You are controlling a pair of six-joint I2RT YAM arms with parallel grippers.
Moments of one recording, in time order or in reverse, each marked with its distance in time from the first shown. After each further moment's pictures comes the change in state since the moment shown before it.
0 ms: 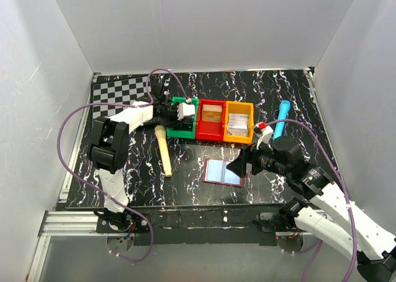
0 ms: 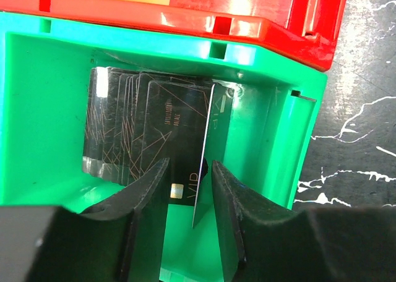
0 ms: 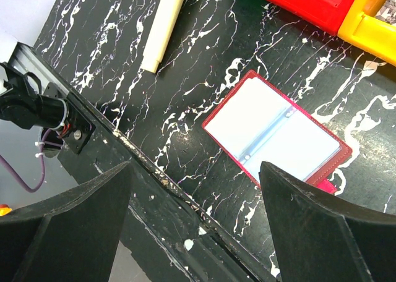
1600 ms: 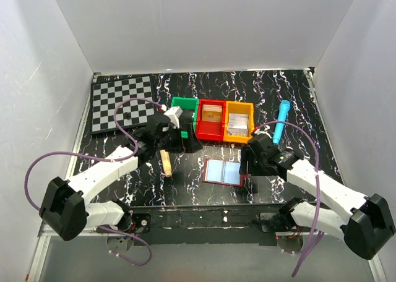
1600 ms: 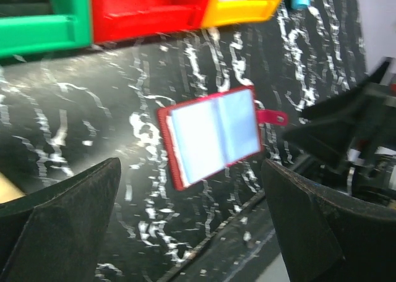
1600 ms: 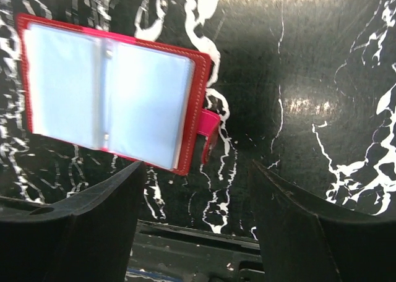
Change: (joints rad) left arm -0.277 -0.714 -0.548 0.232 -0.353 -1.682; right arm -0.024 0.351 0.006 -0.219 0.361 0.188
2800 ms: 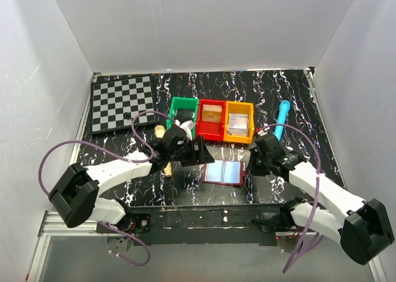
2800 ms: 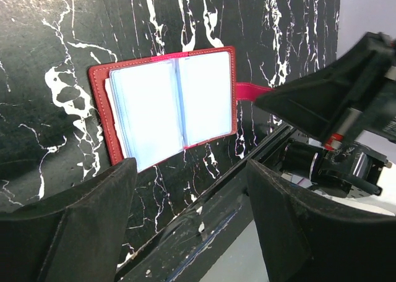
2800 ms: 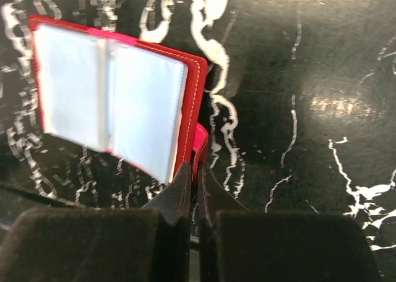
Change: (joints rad) left arm -0.207 0.091 -0.096 0.176 -0.013 -0.312; right arm -0.114 0.032 -0.090 0.109 -0.135 -0.051
